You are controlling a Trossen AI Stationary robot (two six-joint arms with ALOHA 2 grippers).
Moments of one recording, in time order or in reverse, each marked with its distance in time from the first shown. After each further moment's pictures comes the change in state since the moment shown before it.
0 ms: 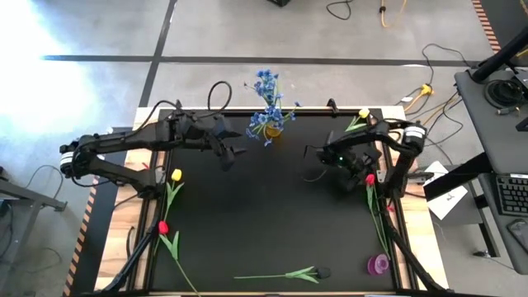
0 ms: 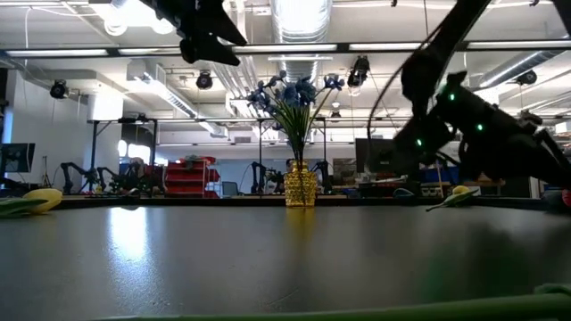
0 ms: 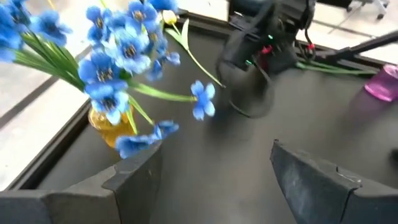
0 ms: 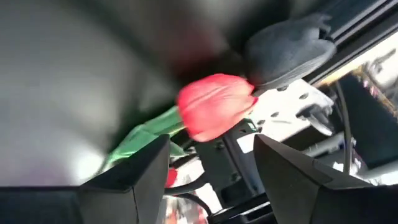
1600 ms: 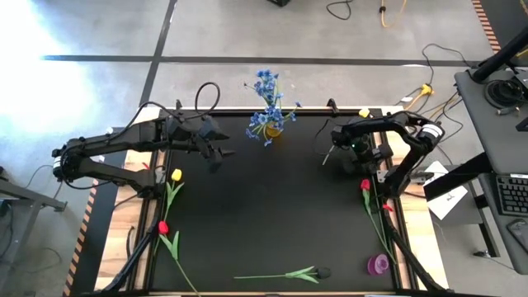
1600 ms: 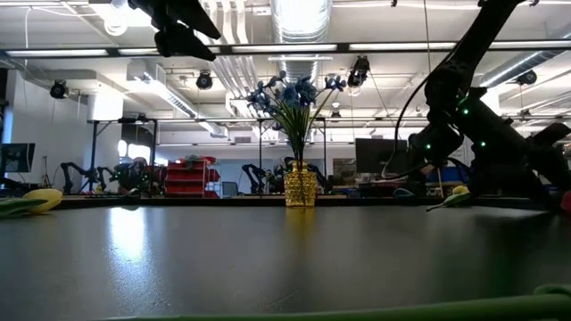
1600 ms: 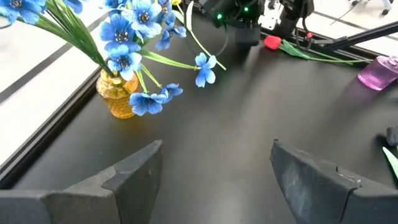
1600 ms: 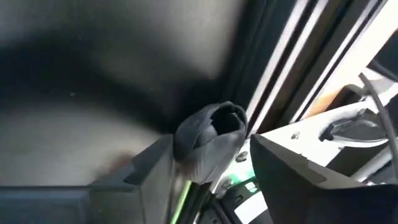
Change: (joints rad) left arm -0.012 -0.110 0.000 -0.161 -0.012 -0.059; right arm -0.335 -0.118 -0.112 0.201 0.146 0.209
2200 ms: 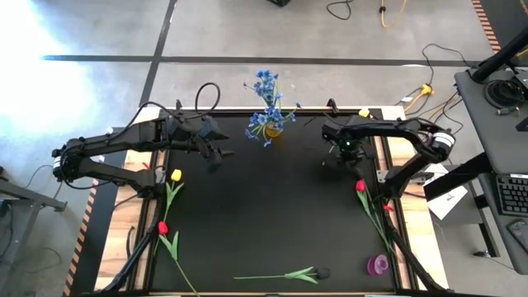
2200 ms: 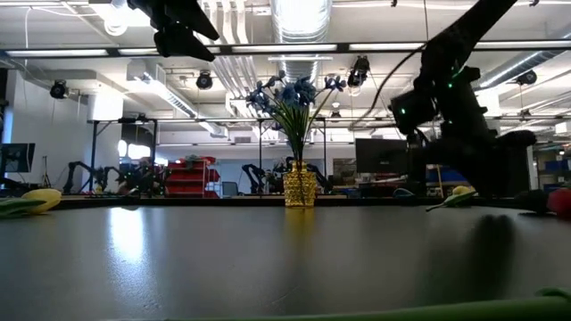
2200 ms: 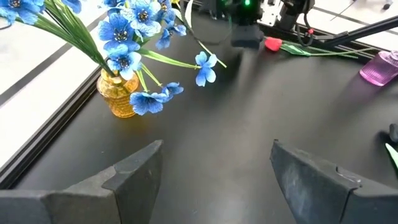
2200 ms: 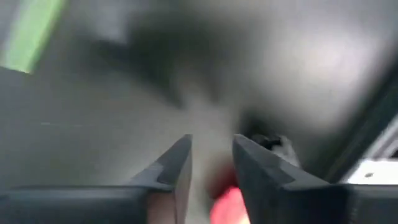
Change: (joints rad) left arm 0.000 -0.001 0.000 -0.008 0.000 0.015; right arm 0.139 -0.135 0.089 0.172 -0.203 0.045
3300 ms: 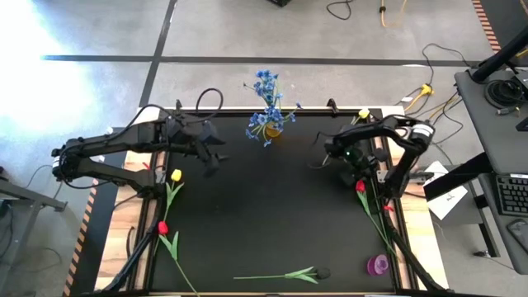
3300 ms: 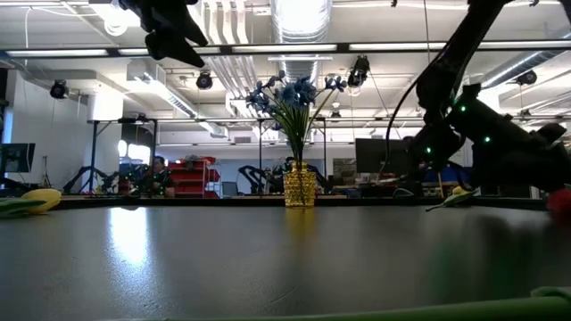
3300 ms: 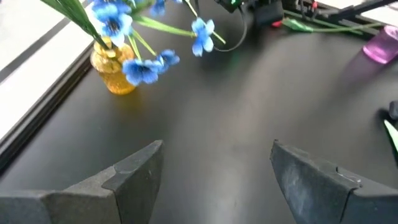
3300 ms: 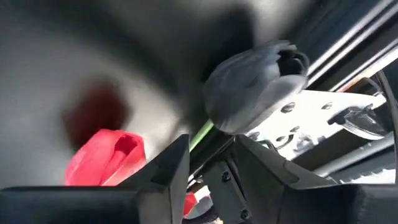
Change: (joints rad) left arm -0.023 -0.009 0.000 -0.099 0.002 -0.020; right arm 0.028 0.201 -0.078 -0.249 0.061 -0.185
